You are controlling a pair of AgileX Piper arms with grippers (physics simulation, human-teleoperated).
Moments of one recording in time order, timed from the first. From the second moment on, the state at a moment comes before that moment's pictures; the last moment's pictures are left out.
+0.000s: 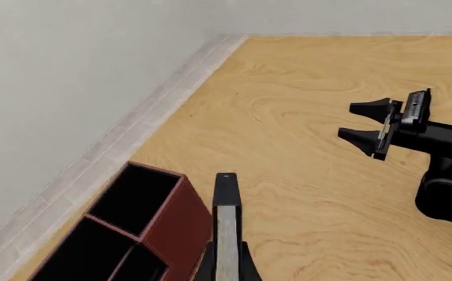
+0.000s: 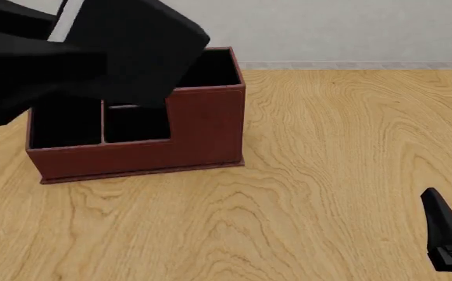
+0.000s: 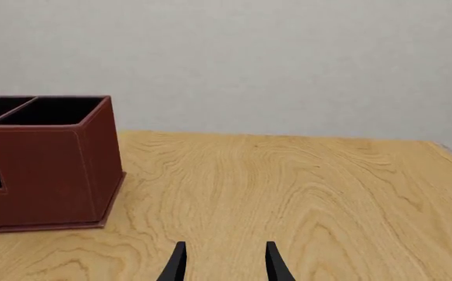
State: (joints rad) left arm -0.89 0.78 -1.13 0.67 0.31; right arm 0.03 0.00 0.00 0.00 -0.03
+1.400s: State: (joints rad) left arm 0.06 1.00 -1.35 0.72 0.29; right arm 0.03 0.01 0.00 0.00 -0.03
